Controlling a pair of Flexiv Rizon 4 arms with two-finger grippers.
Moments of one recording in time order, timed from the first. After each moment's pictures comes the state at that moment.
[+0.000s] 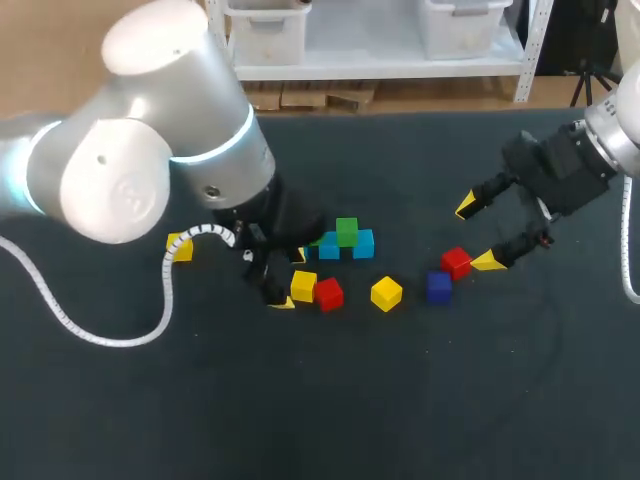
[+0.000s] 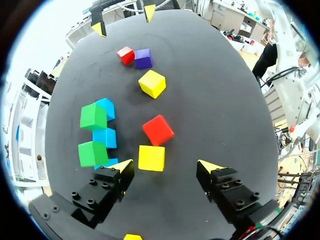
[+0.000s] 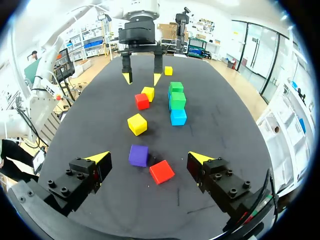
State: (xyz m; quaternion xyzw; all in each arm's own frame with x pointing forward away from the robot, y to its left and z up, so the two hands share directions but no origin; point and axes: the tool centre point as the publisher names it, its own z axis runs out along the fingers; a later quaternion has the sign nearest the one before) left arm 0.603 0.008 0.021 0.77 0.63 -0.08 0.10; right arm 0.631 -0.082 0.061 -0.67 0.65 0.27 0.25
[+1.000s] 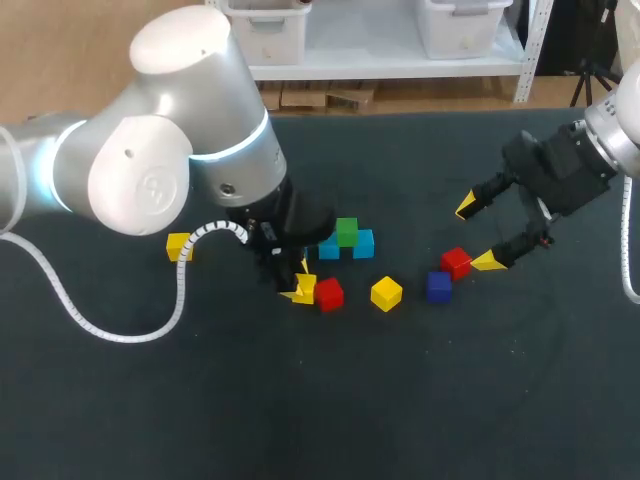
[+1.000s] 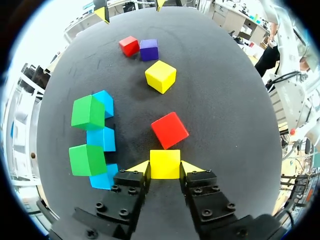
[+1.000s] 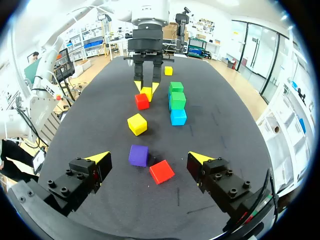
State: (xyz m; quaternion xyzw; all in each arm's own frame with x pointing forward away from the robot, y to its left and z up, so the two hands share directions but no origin) left arm 0.613 0.003 0.001 0.76 0.64 -0.10 0.08; right arm 0.631 -0.081 0.061 -0.67 0.65 0.27 0.25
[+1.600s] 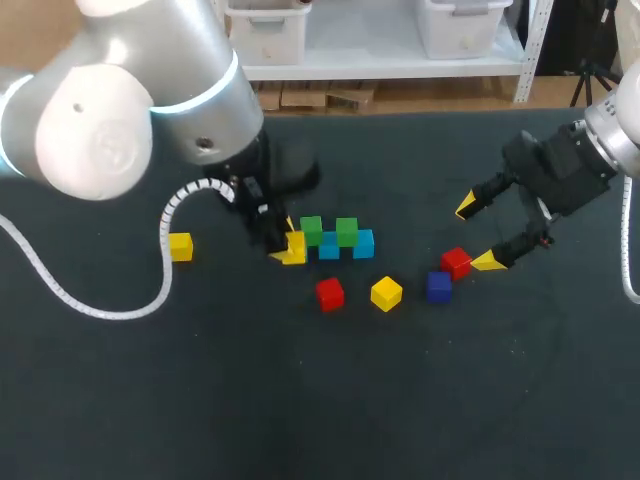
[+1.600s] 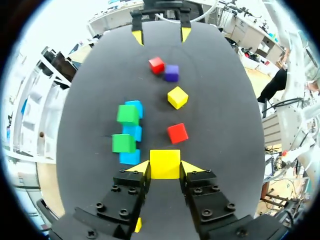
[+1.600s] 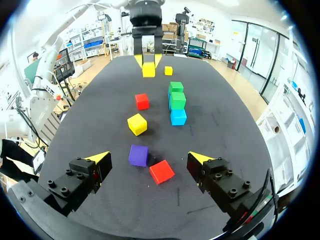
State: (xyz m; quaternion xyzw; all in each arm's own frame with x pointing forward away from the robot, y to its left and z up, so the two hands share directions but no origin) left arm 0.622 0.015 0.083 0.70 0.70 -0.08 0.12; right arm 0.631 -0.081 0.061 -0.67 0.65 0.27 0.25
